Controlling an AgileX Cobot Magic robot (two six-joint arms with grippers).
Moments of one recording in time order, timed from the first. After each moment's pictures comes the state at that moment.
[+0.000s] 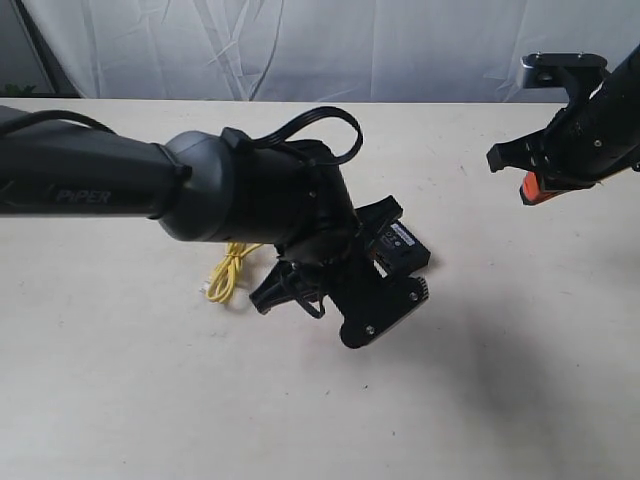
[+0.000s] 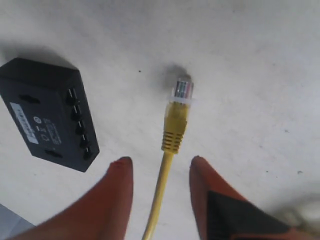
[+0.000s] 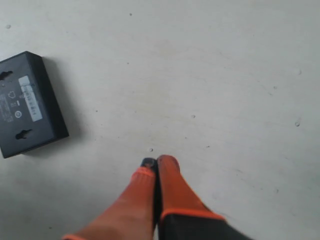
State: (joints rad) left arm -0.93 2.01 -1.30 0.48 0.60 1.25; right arm 0.07 1.76 -1.17 0.24 0.76 -0.25
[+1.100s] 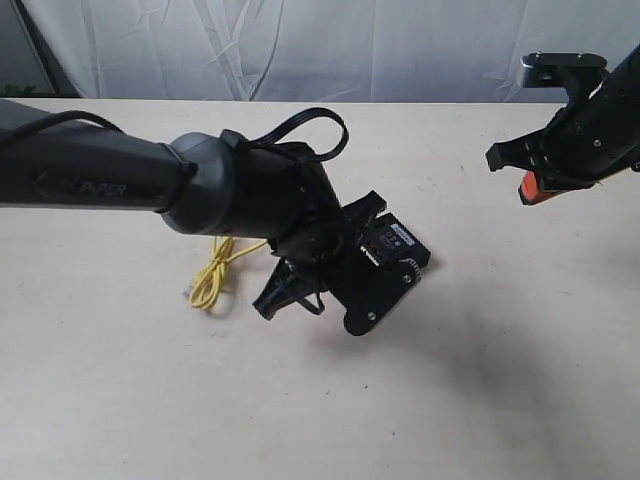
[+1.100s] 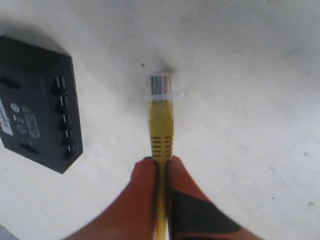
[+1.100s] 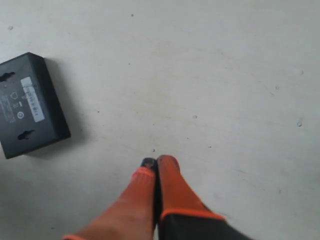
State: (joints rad) left arm -0.88 2.06 -1.30 0.43 0.53 1.18; right arm 0.07 1.76 -1.17 0.24 0.76 -0.25
